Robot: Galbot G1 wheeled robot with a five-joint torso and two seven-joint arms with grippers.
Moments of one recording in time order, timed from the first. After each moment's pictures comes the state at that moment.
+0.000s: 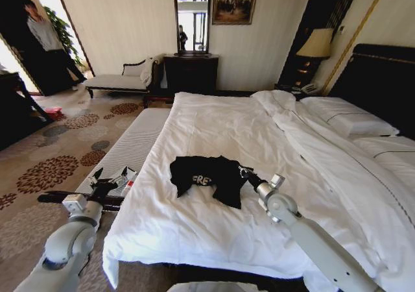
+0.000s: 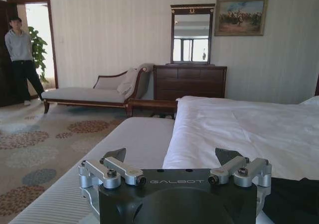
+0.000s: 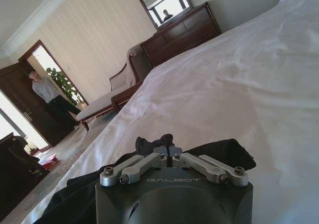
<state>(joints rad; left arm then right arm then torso) 1.46 -1.00 -0.77 -2.15 -0.70 0.32 -0.19 -1.00 0.86 0.14 1.74 1.24 -0.10 0.12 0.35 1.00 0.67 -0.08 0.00</state>
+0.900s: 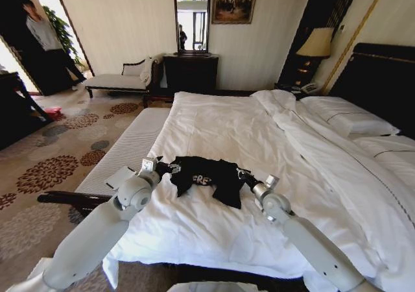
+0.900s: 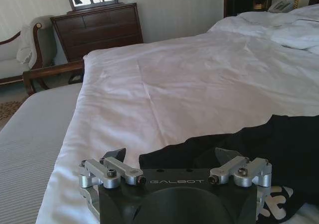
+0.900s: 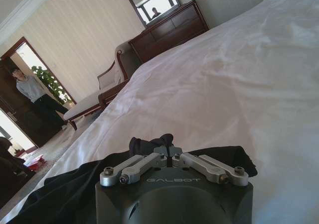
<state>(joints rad) 0.72 -0.90 0.04 -2.02 -0.85 0.73 -0.49 -0.99 0.90 0.14 1.67 1.21 -0.09 0.13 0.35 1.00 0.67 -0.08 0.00</state>
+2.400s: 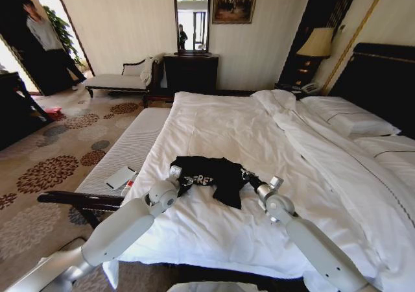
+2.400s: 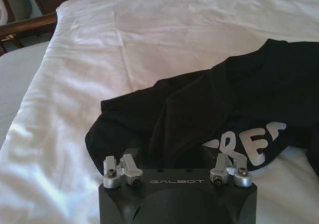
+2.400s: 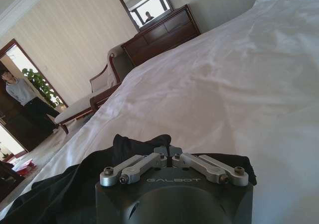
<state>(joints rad) 0.64 -0.98 0.28 -1.85 -0.90 0.74 -0.60 -1.00 0.90 0.16 1.65 1.20 -0.08 0.13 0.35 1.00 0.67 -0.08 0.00</state>
